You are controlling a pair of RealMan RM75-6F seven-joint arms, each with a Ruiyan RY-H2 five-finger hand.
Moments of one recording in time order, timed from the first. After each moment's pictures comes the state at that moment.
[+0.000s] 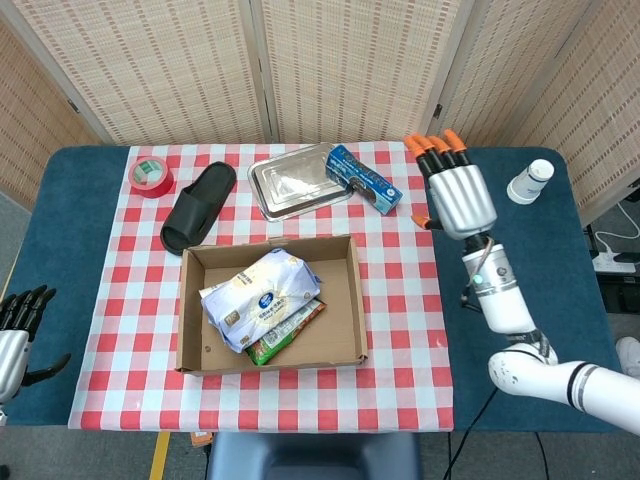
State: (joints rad) left arm -0.12 -1.08 -0.06 -1.55 1.47 1.44 -0.08; right arm 0.80 -1.25 0.30 -1.51 -1.09 1.17 -0.28
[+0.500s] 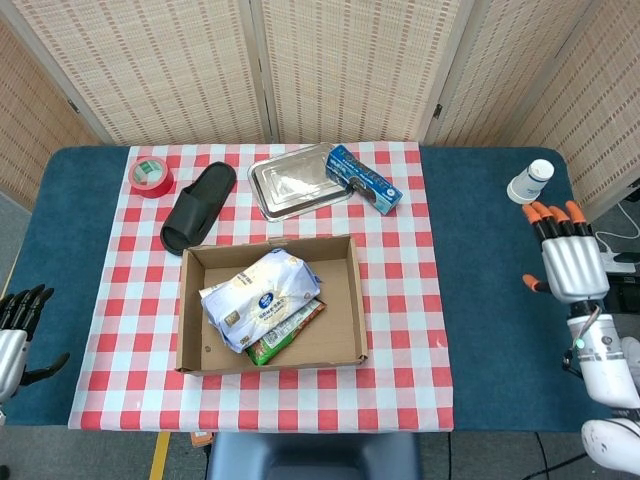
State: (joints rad) left arm -0.12 -1.08 -0.06 -1.55 1.47 1.44 -0.08; right arm 0.46 -1.13 0.08 -1.48 -1.20 1.30 -0.21
